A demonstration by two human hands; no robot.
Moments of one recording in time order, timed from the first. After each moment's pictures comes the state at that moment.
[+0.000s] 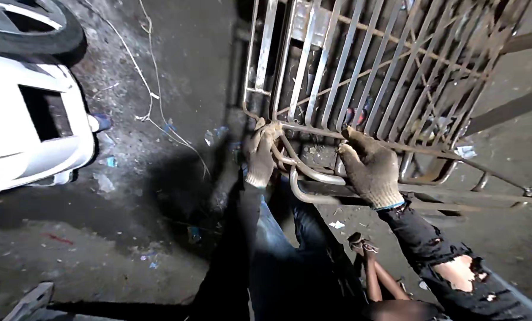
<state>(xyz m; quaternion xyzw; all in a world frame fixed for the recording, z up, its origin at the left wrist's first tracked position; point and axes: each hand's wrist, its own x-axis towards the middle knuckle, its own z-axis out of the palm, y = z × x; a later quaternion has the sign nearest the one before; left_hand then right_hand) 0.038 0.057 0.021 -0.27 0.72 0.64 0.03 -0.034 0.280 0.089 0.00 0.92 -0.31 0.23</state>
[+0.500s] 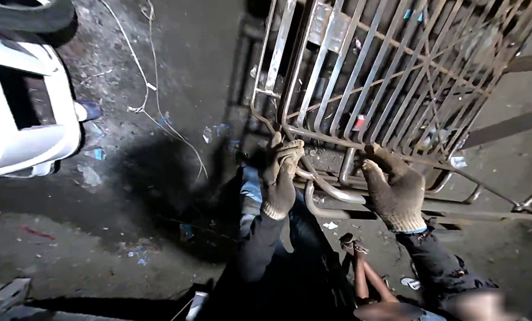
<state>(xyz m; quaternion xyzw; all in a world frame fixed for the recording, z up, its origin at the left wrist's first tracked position) 0.044 0.070 0.016 -0.27 0.67 0.69 -0.10 -0.033 0.275 0.086 0.00 0.93 -0.32 0.19</state>
